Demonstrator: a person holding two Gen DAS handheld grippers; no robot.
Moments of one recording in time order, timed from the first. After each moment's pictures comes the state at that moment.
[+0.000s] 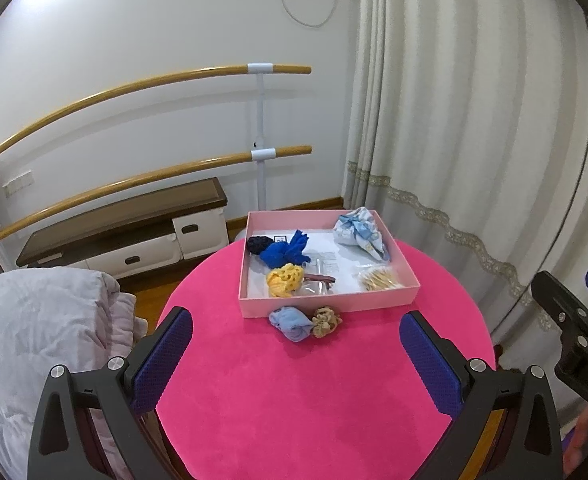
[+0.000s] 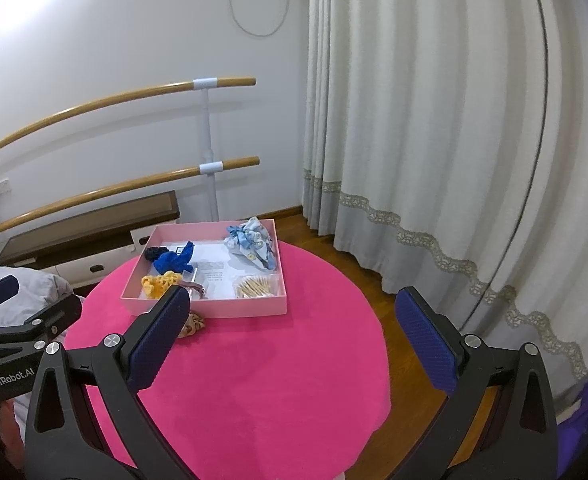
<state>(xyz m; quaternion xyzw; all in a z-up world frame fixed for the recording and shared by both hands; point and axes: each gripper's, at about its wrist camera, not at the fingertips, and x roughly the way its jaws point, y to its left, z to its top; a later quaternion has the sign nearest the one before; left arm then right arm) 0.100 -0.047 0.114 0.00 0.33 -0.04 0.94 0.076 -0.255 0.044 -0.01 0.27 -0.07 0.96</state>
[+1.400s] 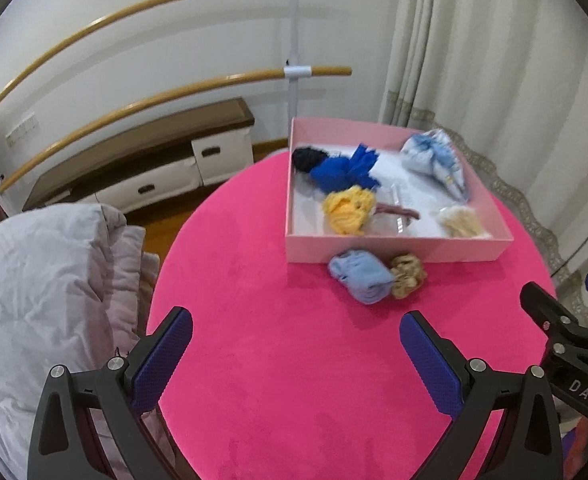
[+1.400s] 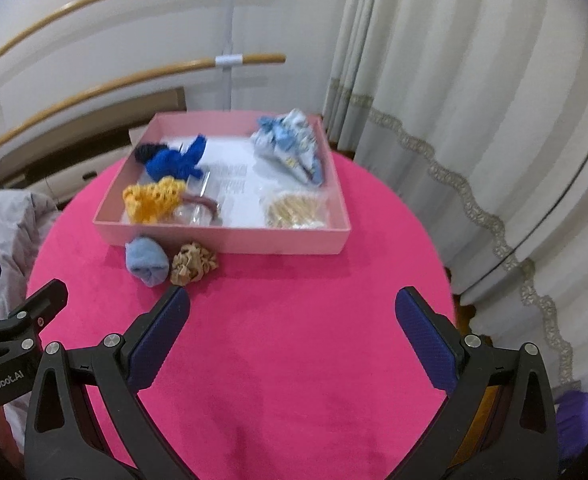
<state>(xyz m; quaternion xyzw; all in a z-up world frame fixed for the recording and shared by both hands) 0.237 -0.004 0.006 -0.01 0.46 0.01 0.89 0.191 -0.200 -0.059 -0.06 0.44 -0.04 0.89</state>
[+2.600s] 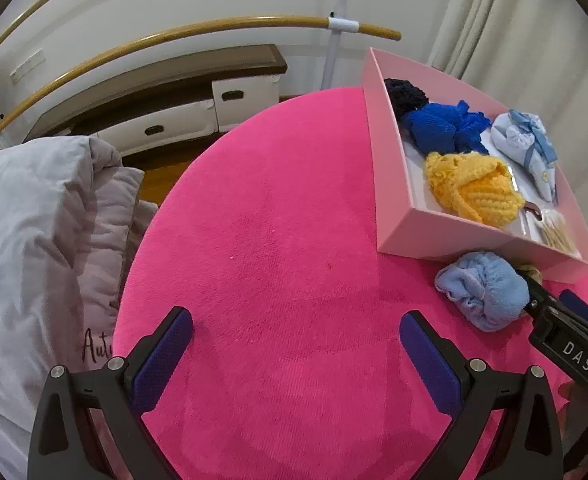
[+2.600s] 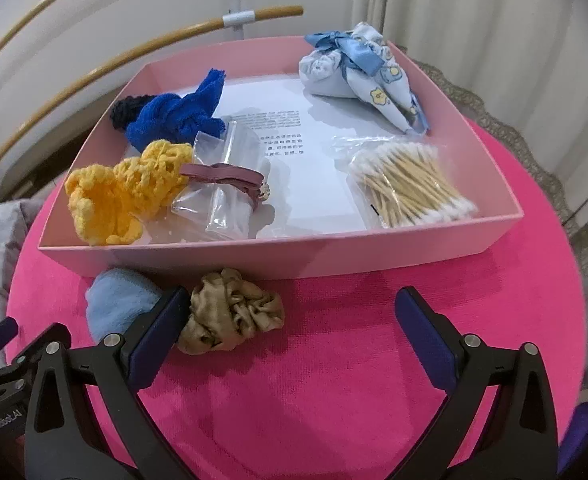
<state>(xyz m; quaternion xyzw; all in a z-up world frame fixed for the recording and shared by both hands) 0.338 0.059 -0.120 -0.06 0.52 0.05 0.85 0.283 -0.174 -0.168 0.02 0.49 -0.01 0.87</state>
